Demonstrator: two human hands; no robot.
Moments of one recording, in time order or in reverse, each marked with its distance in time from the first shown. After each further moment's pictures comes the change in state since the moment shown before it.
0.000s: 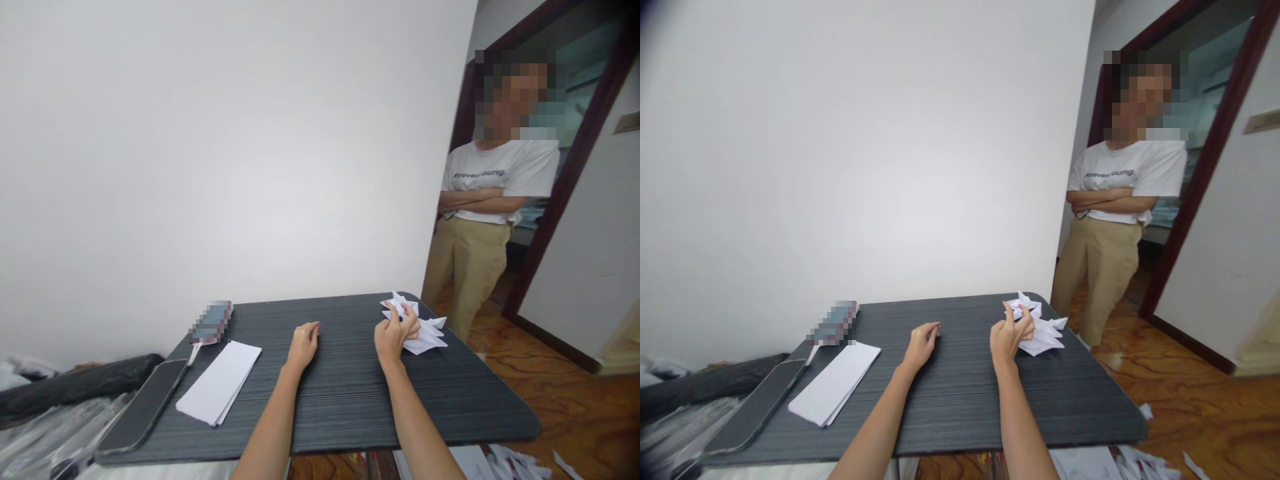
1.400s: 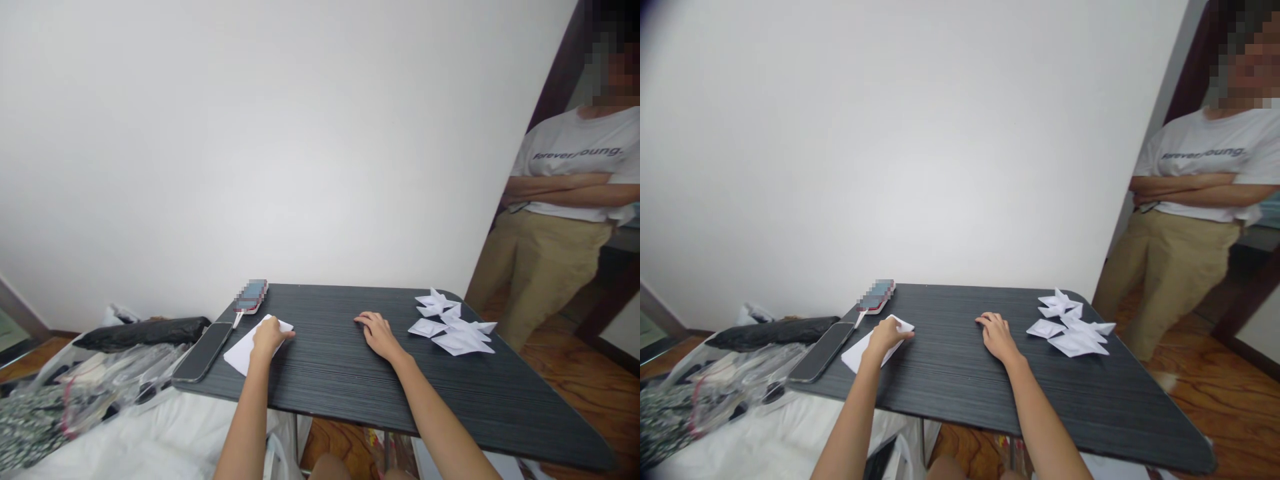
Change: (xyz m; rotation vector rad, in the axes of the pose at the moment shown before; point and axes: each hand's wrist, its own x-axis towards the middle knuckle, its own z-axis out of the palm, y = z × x) left_hand -0.052 -0.029 -0.137 0.604 -0.235 -0.806; right_hand -0.047 -0.007 0.032 0.174 -1.009 -0.555
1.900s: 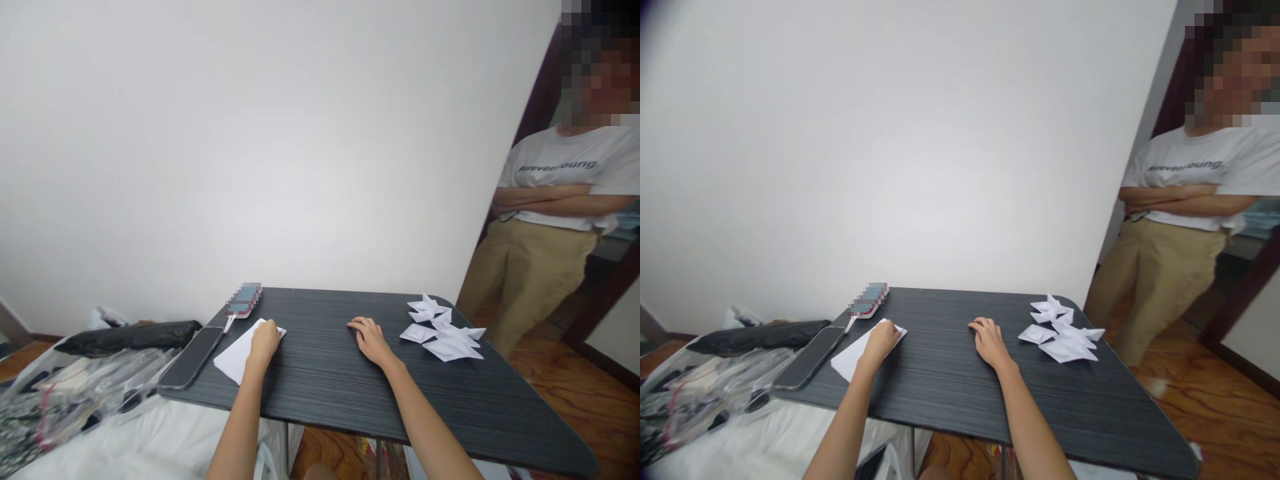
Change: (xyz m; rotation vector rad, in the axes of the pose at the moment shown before) left_hand 0.003 0.012 0.010 0.085 0.074 0.077; right_hand 0.001 0.001 -0.001 0.013 0.000 0.006
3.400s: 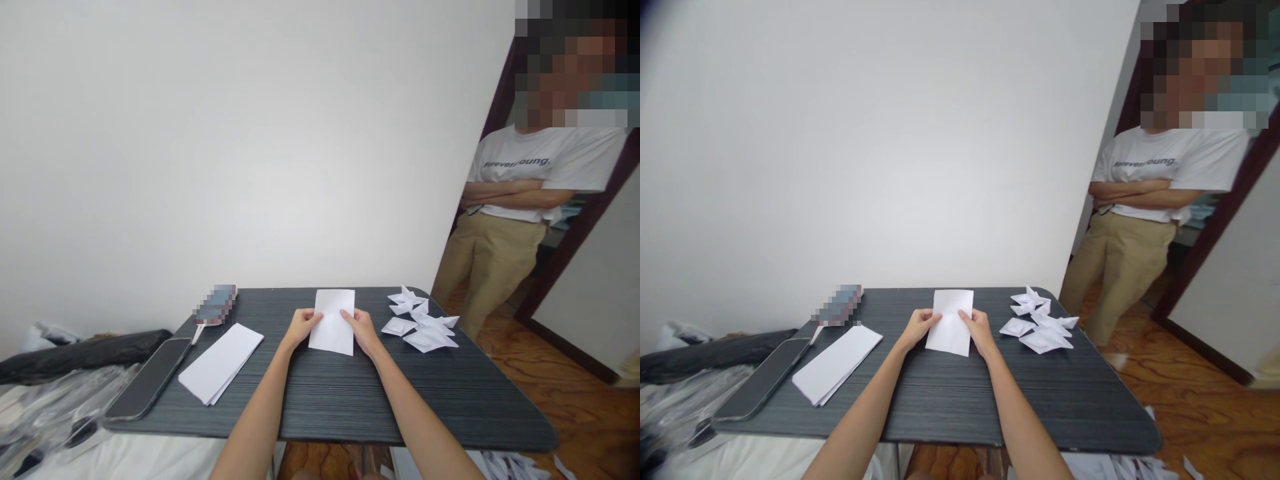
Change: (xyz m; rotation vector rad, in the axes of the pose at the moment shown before) left_hand 0.030 0.118 0.052 -1.328 -0.380 0.443; right_hand 0.023 0.012 -0.001 1.274 0.232 0.371
